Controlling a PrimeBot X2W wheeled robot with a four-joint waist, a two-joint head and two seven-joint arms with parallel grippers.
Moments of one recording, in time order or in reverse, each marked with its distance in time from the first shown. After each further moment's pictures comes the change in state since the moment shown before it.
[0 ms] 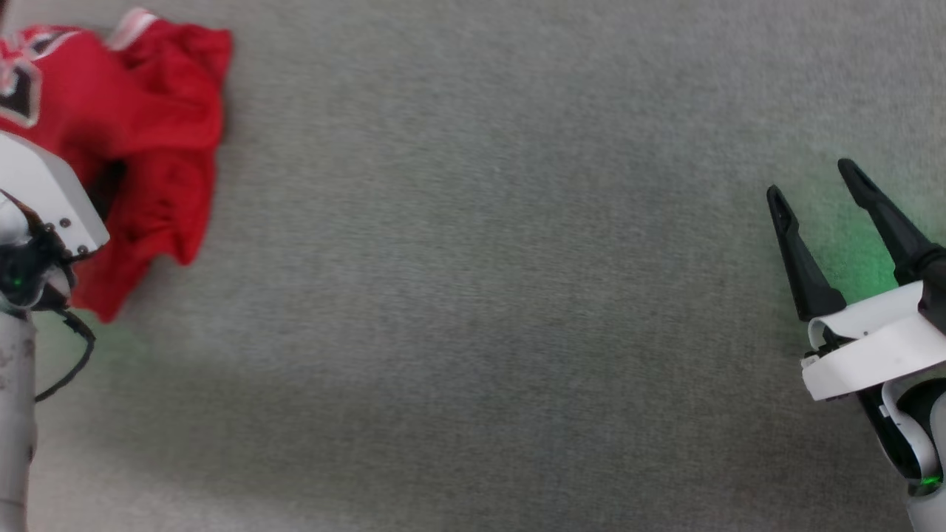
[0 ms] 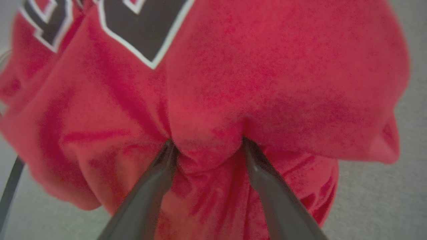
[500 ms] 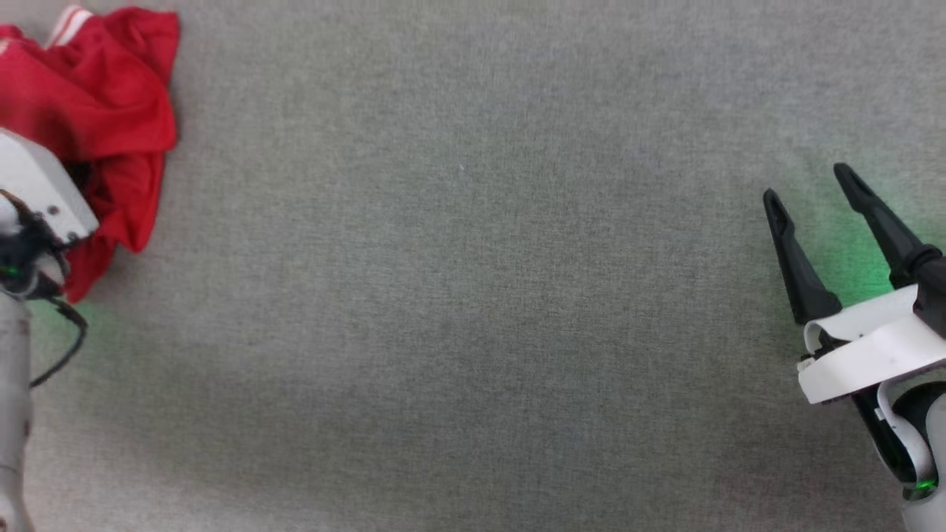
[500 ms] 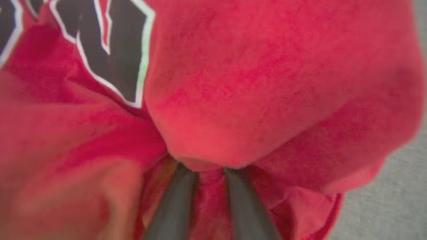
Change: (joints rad) left arm -0.136 -0.010 -0.030 0.283 0.004 -0.032 -0.116; right arm 0.002 0.008 -0.005 -0.010 0.002 0.000 0.026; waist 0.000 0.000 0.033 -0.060
